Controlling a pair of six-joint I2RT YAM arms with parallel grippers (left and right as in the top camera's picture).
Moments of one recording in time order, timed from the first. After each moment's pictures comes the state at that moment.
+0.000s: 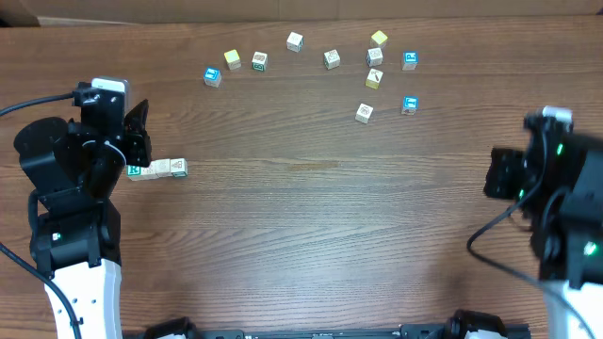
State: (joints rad) left arm 0.26 1.05 1.03 -0.35 0.34 0.24; right arm -0.18 0.91 1.01 -0.84 -0.10 0.09
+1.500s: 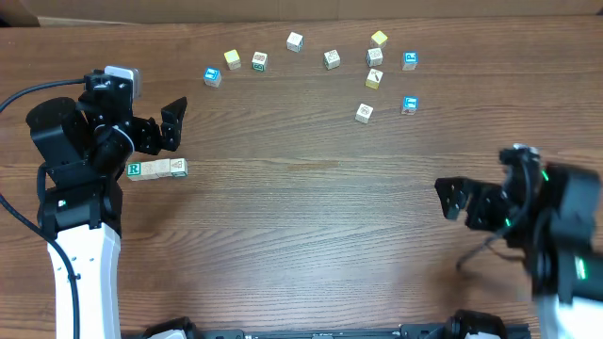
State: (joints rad) left arm 0.26 1.20 1.03 -0.29 0.48 0.19; right arm -0.20 0.77 0.96 -1.01 -0.38 0.08
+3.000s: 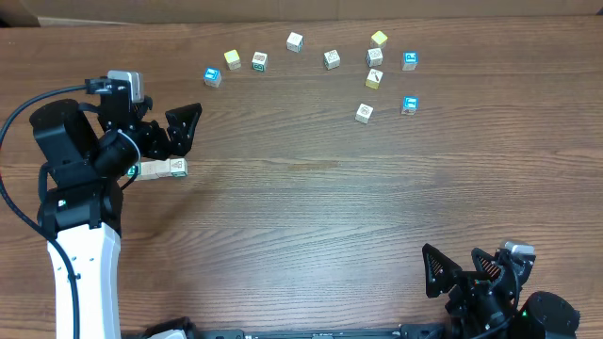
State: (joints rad) left arm 0.26 1.20 1.03 -0.36 0.64 0.00; right arm -0.20 0.04 0.63 -1.13 -0.42 0.25
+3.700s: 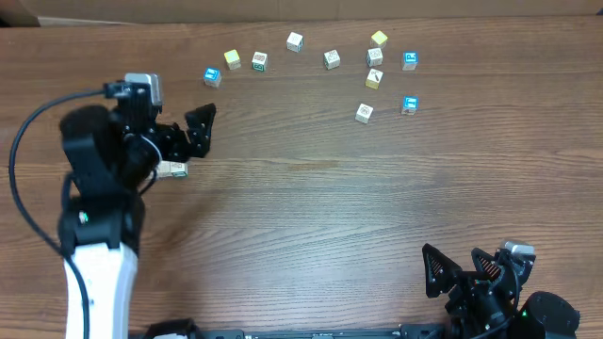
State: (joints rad) left arm 0.10 1.08 0.98 -0.33 0.39 -0.08; right arm -0.20 0.04 0.63 -1.13 -0.42 0.25
